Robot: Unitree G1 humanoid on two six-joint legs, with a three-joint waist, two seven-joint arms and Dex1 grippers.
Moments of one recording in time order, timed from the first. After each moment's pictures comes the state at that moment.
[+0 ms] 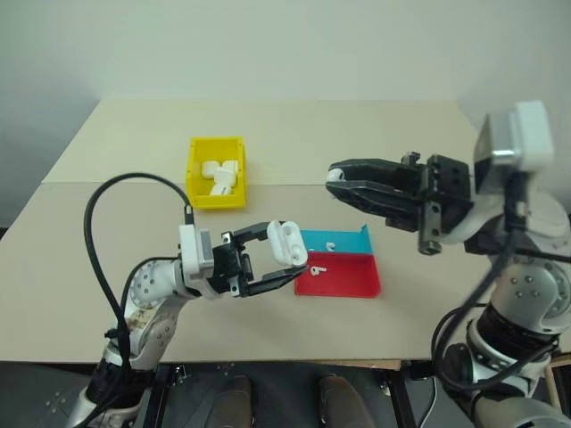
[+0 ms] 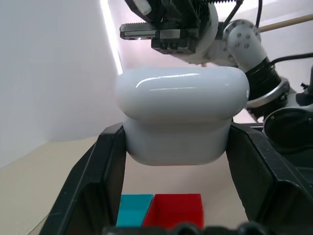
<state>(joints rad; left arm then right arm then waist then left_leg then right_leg) -0.27 0.53 -0.11 -0.38 -0.69 0.04 -1.02 -0.60 -0.34 -0.32 -0.60 0.73 0.74 1.08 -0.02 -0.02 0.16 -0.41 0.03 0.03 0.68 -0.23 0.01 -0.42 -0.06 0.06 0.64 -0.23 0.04</state>
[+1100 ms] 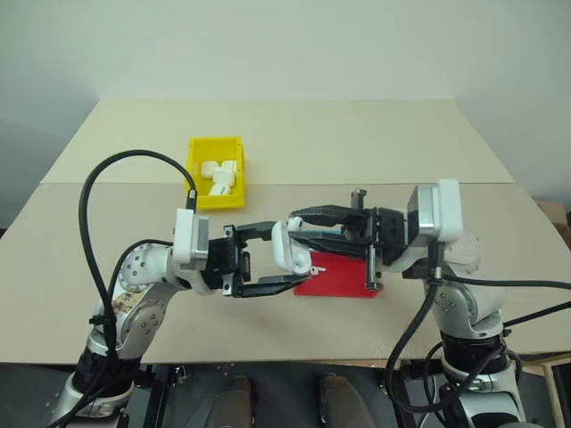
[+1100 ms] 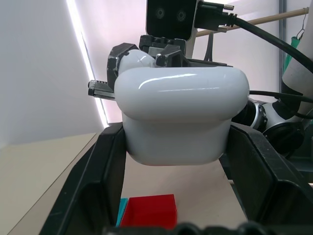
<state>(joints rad) -0.30 0.55 -0.06 -0.43 -0.73 0.18 -1.09 -0.47 -0.36 0.03 -0.42 0.60 0.20 1.10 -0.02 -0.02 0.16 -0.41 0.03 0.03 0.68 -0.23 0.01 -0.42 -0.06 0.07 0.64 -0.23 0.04</state>
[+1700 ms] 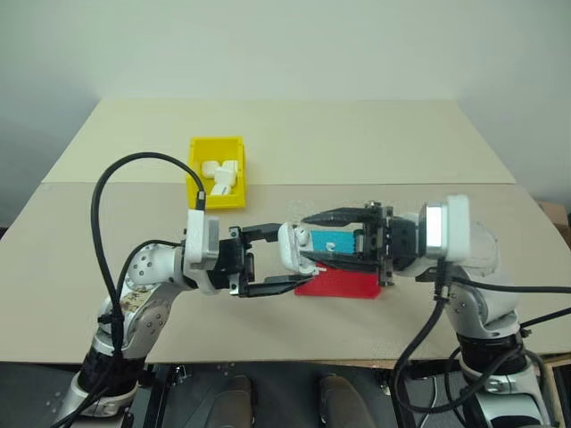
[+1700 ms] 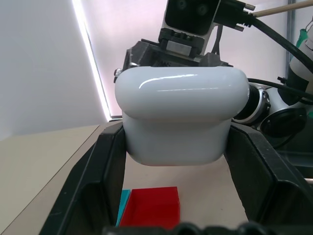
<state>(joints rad) -0.31 0.50 -0.07 -0.40 -0.64 0.18 -1.08 -0.44 -0.50 0.04 -0.41 0.58 0.09 1.20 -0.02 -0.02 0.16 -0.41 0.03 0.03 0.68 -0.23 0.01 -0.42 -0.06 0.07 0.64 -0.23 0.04</state>
